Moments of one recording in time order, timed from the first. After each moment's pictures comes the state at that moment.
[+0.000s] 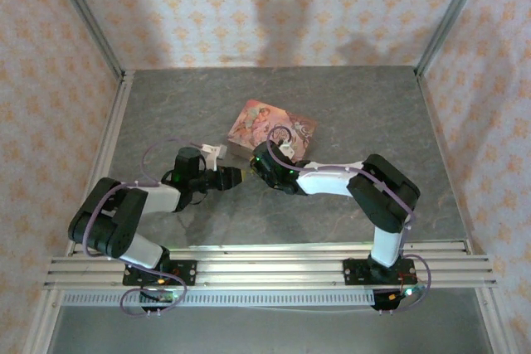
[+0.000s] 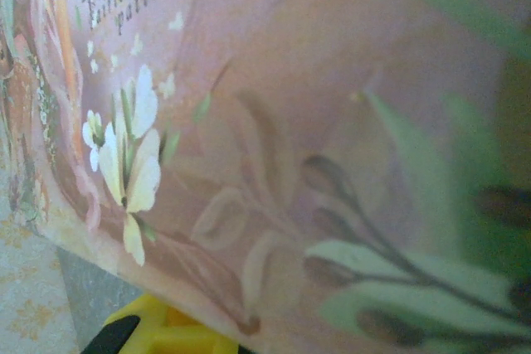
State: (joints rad) left arm -0.27 1.50 0.39 0.53 0.68 -0.51; right arm 0.88 1.82 1.00 0.07 0.19 1.46
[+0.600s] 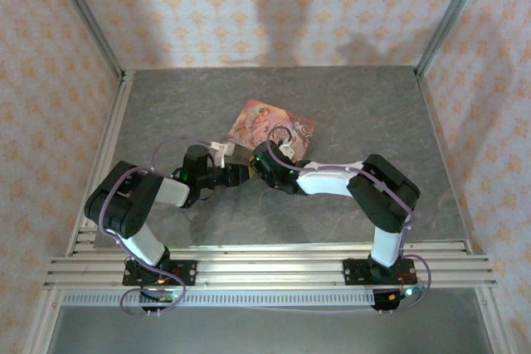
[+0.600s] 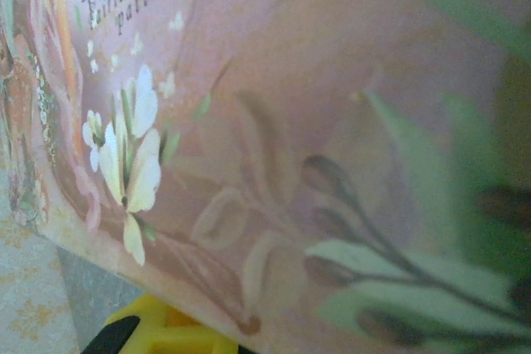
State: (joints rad) left arm -0.32 1.66 0.44 0.71 0.70 -0.59; right arm 0.88 1.82 1.00 0.07 0.19 1.46
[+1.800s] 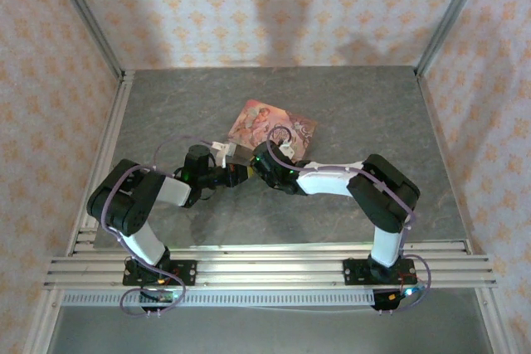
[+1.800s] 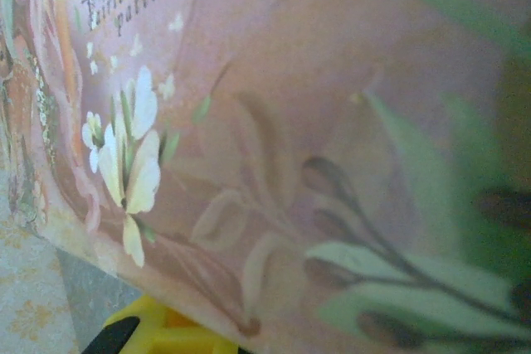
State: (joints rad) left arm -0.33 1.68 0.45 0.71 0.69 -0.55; right arm 0.88 1.82 1.00 0.07 0.19 1.46
